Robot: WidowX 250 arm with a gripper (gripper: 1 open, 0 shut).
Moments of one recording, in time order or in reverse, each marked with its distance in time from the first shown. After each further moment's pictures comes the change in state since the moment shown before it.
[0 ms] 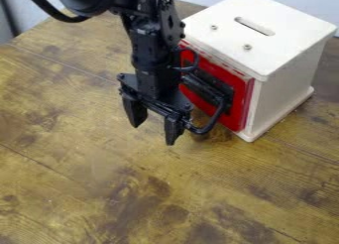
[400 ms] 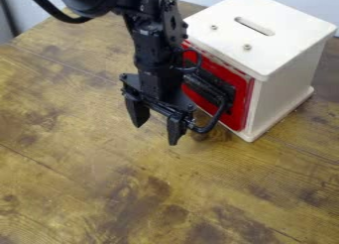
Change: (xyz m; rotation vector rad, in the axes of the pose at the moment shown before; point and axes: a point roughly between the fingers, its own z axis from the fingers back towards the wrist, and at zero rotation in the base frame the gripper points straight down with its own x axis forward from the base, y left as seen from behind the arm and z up) arm 0.001 -0.003 0.000 0.000 -0.006 -0.001
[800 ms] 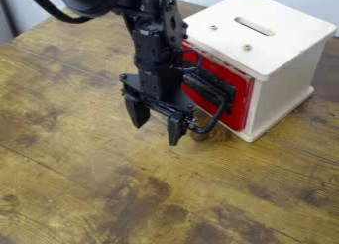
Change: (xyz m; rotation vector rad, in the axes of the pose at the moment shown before) arm -0.001 0.000 0.001 -0.002 0.004 0.010
